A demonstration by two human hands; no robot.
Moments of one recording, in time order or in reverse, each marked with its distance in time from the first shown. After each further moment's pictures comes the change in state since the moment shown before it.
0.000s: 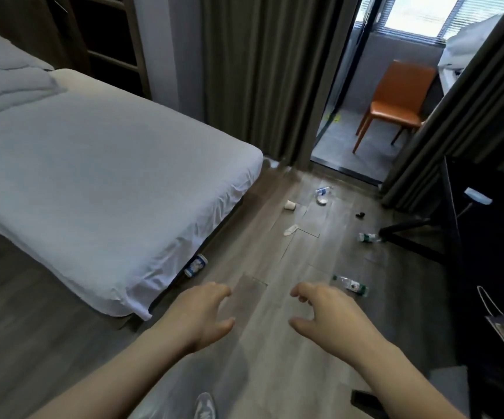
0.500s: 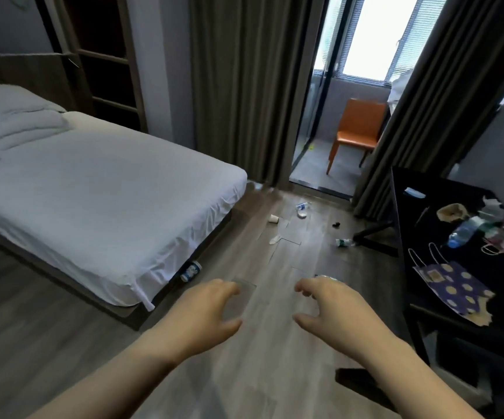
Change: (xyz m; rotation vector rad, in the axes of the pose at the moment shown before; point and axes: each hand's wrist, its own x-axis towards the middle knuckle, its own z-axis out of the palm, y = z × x) left_hand -0.226 0.099 0.017 0.025 0.157 0.156; right_hand -0.246 -0.035 0.007 -0.043 0.184 0.010
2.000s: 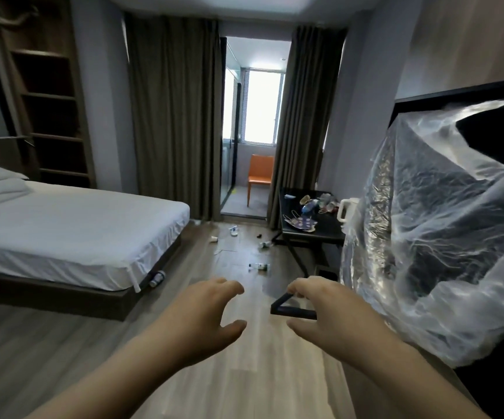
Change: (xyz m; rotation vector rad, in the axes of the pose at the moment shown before) left_hand -0.784 0.225 0.006 0.093 0.226 0.442; right_hand -0.831 -0.306 0.014 -0.068 0.342 0.135
